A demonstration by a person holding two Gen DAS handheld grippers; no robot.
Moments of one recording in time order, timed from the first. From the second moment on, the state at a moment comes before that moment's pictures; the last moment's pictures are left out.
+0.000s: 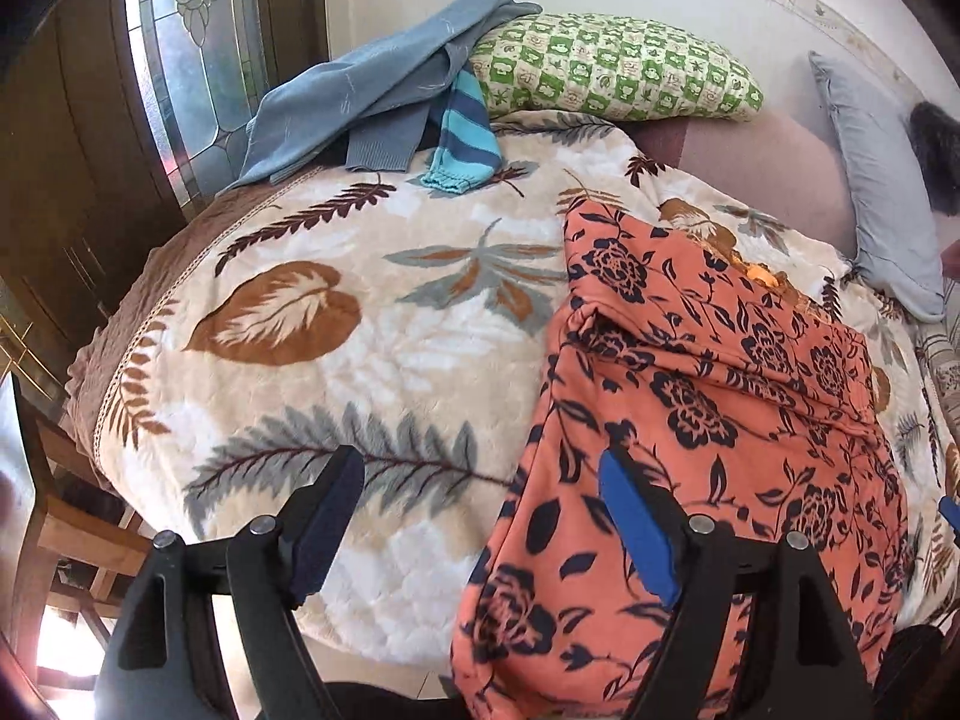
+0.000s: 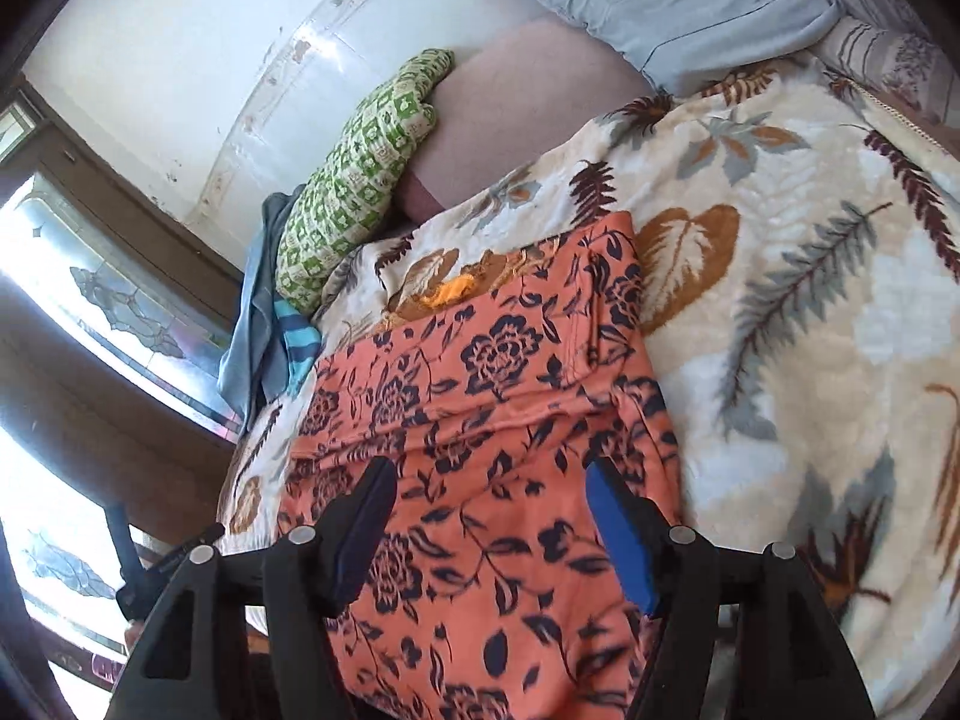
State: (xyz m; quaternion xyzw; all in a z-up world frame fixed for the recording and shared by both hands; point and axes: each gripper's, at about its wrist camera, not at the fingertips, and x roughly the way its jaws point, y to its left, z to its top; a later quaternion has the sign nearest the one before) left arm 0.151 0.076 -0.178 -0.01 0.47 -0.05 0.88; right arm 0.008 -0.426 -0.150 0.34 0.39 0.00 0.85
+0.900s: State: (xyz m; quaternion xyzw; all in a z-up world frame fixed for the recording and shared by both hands) left arm 0.077 0.093 -0.246 -0.02 0.57 -0.15 0.80; right arm -0.082 -0.375 -0.228 0.34 0.58 -0.02 0.74
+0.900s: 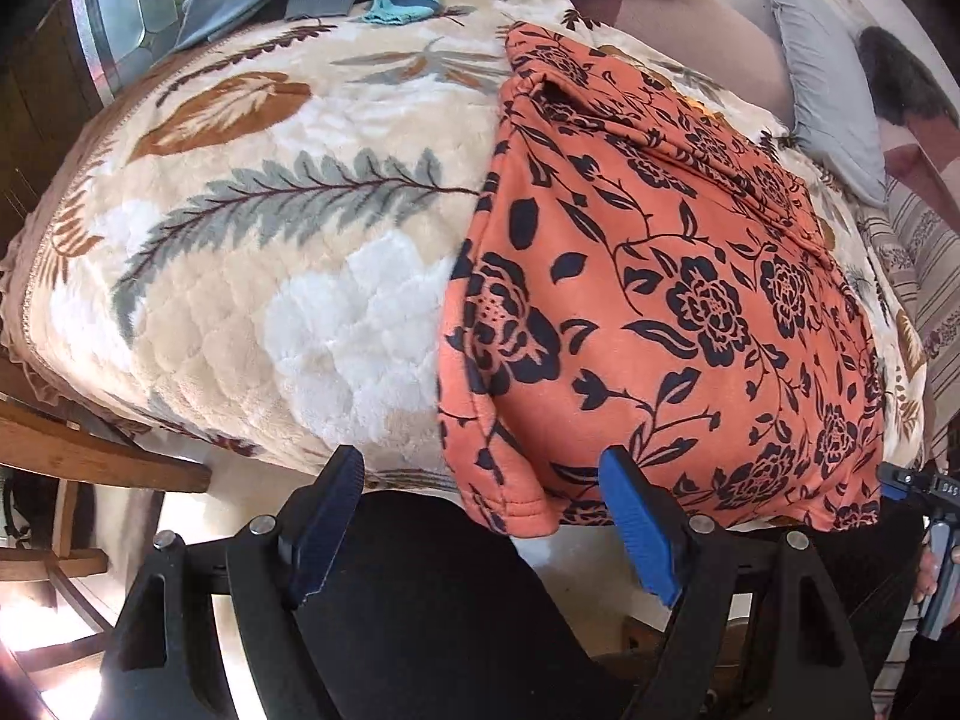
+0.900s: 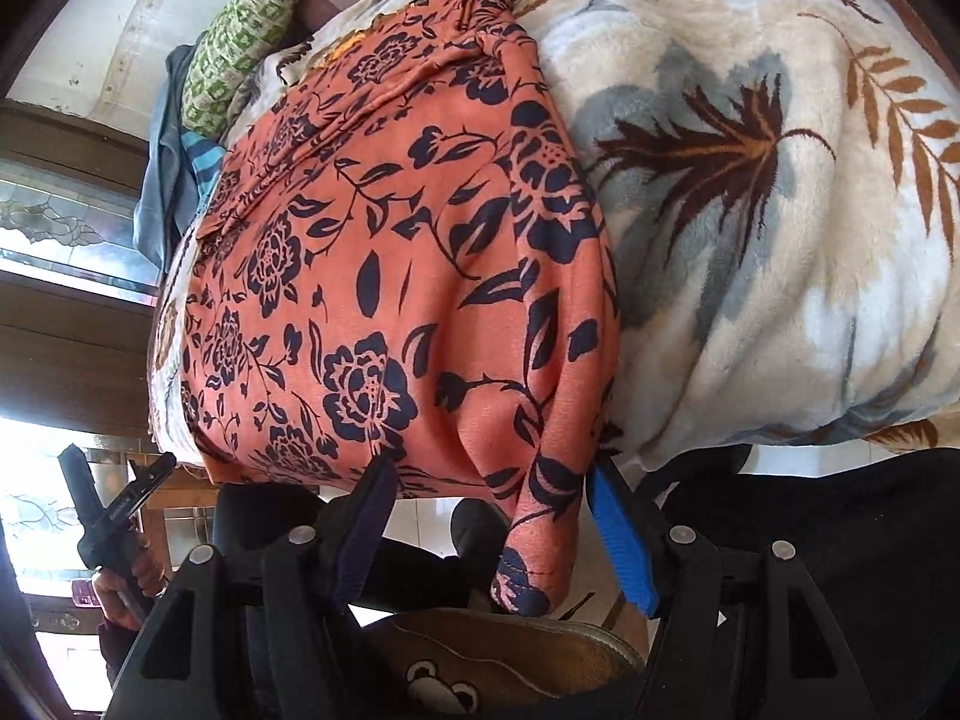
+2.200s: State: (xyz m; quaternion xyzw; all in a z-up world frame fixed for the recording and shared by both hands) left arm 0.106 0.124 -0.203 -0.09 0.52 -0.27 0.80; right arm -0.067 -0.396 -0.177 0.43 0.48 0.06 0.76
